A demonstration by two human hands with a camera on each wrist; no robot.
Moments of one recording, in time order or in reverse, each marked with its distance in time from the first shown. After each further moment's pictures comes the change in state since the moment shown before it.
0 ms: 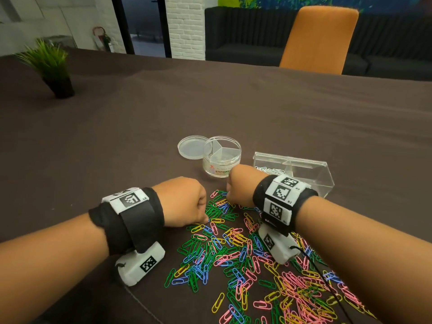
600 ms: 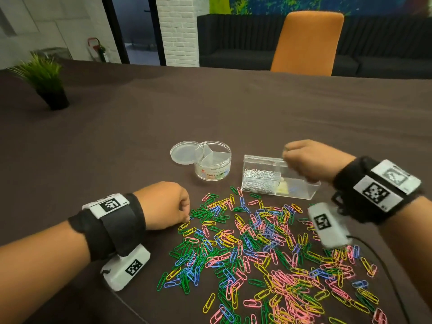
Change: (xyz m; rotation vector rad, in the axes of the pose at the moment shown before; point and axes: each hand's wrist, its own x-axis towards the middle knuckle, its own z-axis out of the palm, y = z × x) left_hand -0.007 -0.009 -0.005 0.036 0.029 -0.059; right_hand -0.069 0.106 -0.065 0.539 0.194 0.156
